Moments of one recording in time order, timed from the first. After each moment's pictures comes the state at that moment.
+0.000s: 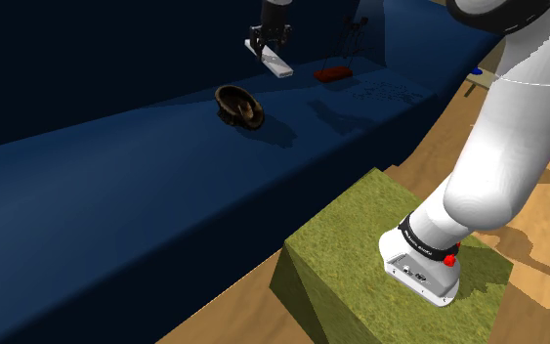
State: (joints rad) arm 0.00 0.33 -0.03 -1.58 0.00 1.98 0.17
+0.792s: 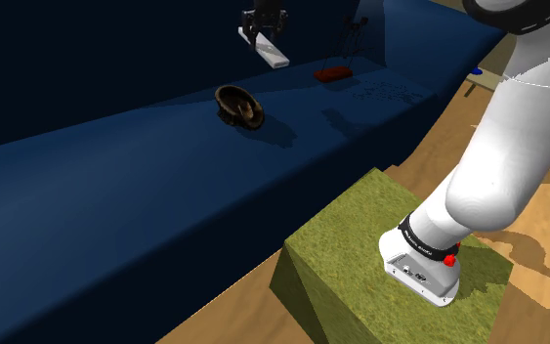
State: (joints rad) arm 0.04 0.27 0.00 -1.53 -0.01 1.88 0.24
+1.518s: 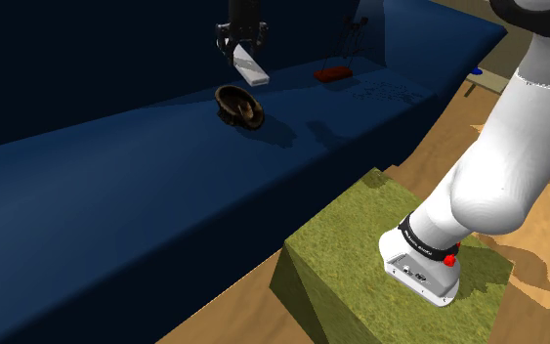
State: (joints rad) arm 0.15 0.21 0.06 -1.65 -0.04 1.93 0.42
